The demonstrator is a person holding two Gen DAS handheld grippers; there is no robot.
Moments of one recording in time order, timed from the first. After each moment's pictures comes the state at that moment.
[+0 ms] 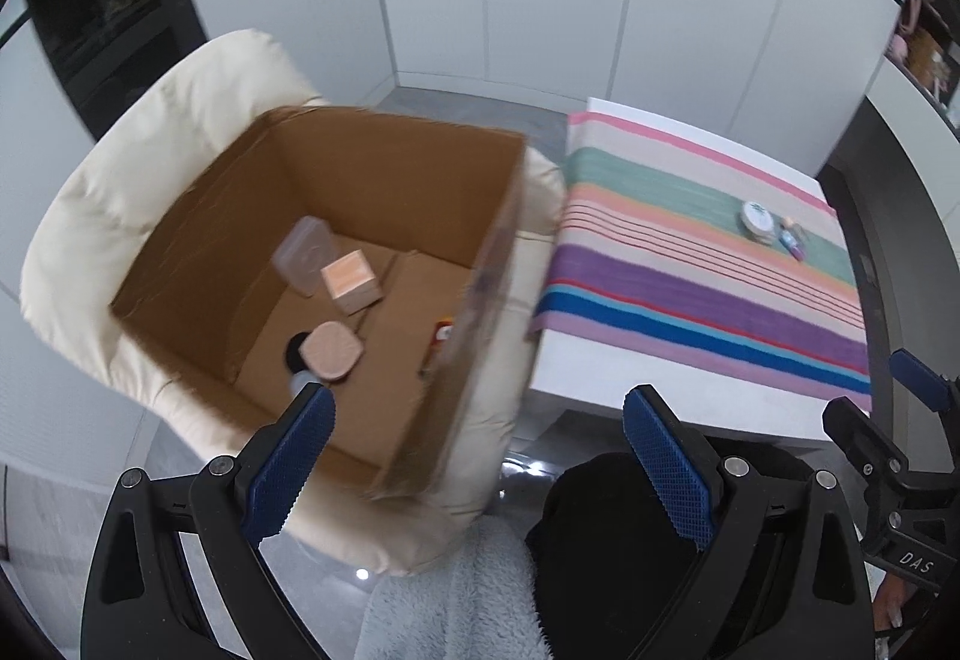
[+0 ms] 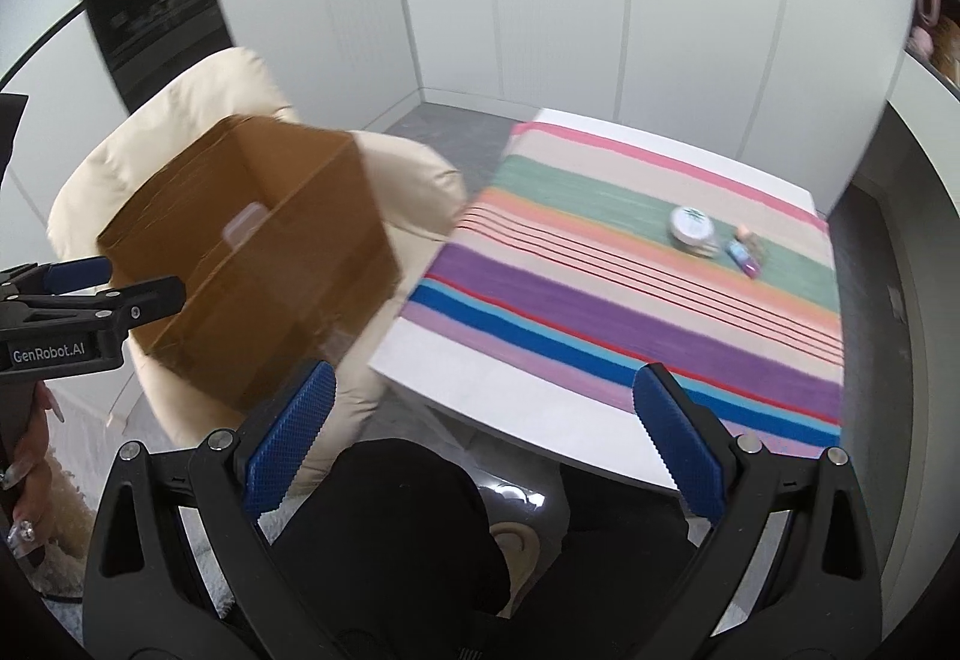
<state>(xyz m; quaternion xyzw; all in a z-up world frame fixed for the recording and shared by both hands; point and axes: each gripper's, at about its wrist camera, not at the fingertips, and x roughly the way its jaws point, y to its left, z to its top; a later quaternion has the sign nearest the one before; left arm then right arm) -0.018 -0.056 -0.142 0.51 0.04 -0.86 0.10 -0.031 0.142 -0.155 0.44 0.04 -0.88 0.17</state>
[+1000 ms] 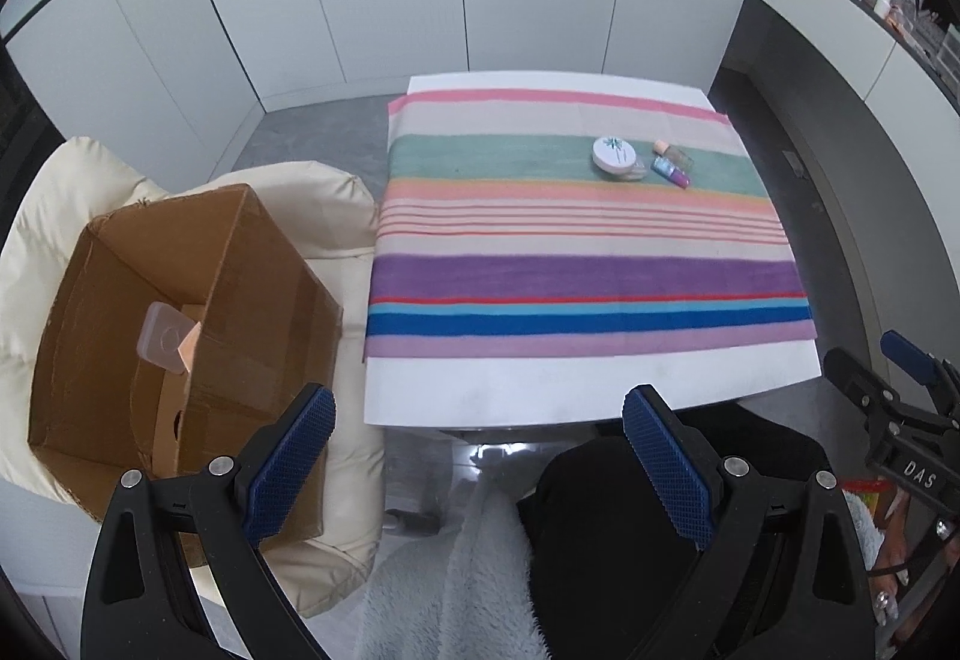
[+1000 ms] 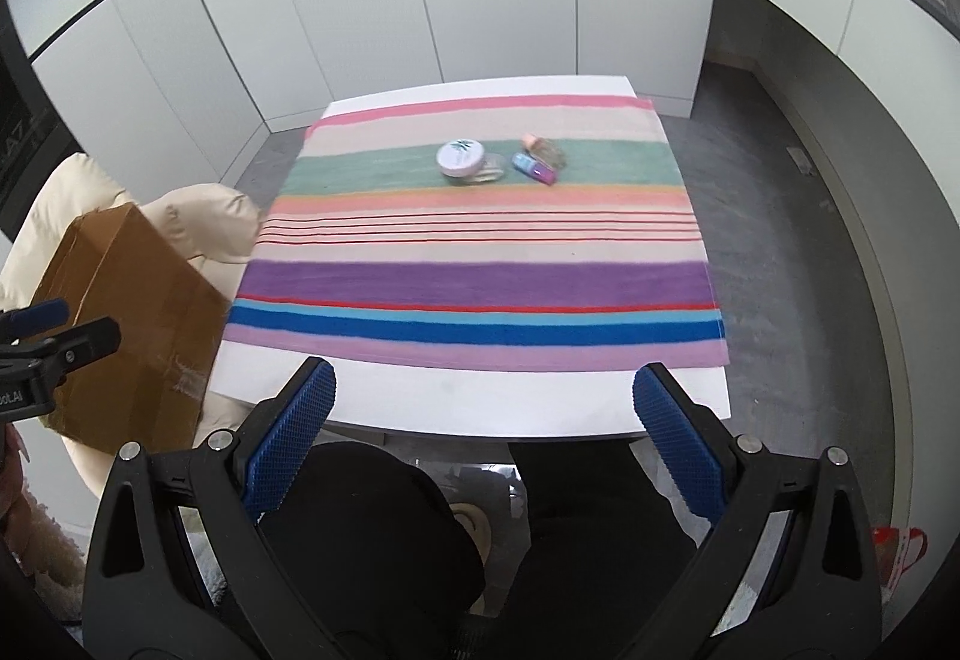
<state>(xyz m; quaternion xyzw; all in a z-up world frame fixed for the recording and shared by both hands) -0.078 0.086 -0.161 0.54 -0.04 -0.84 -0.02 -0.043 0.317 -0.189 0.48 -0.07 -0.88 0.01</state>
